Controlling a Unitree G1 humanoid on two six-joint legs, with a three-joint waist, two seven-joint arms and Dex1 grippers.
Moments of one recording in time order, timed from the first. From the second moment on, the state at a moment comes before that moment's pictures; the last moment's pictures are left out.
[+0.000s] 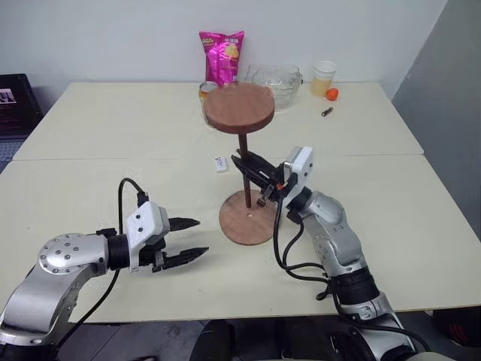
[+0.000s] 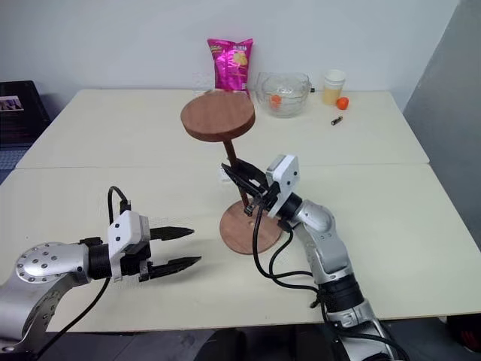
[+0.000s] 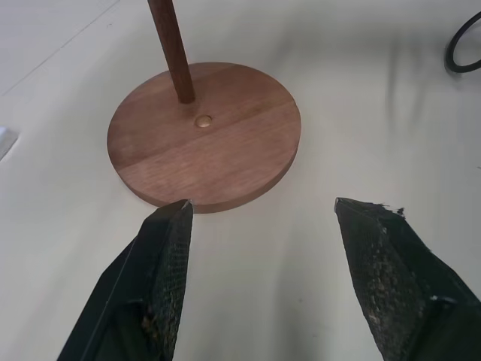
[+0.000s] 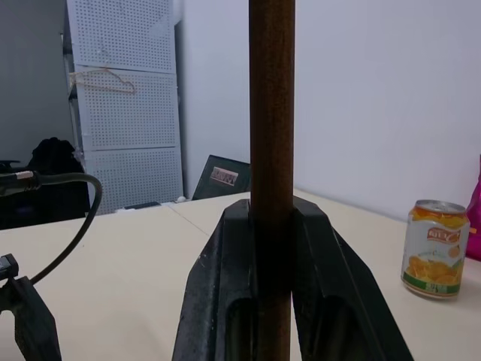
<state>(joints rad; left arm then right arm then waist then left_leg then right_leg) 0.05 0.87 0.18 -0.45 -0.46 0.41 -1.05 -0.48 -0.02 0.20 0.01 0.28 -0.02 0.67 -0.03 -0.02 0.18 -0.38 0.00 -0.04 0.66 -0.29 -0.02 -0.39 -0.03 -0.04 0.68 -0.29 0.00</state>
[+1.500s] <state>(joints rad) -0.01 0.87 0.14 -0.40 -0.45 0.38 -1.06 -0.39 -0.06 0.26 0.02 0.22 -0.08 0.68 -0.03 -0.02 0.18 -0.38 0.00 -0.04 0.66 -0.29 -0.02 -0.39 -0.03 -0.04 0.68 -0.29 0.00</state>
